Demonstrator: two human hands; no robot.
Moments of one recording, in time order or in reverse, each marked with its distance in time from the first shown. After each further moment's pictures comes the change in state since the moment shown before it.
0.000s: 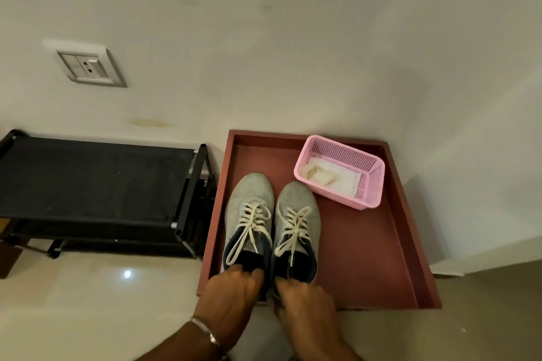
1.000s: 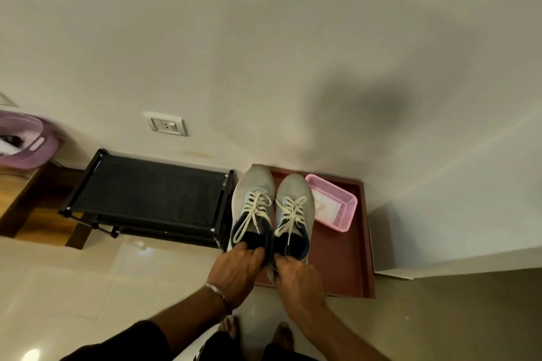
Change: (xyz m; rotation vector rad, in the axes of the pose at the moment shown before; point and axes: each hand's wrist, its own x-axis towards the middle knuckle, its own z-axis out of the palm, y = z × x) left_hand -0.063 -0.002 -0.235 -0.002 0.125 -0.022; right_hand -0.075 -0.099 -0.196 -0.029 0.157 -0.074
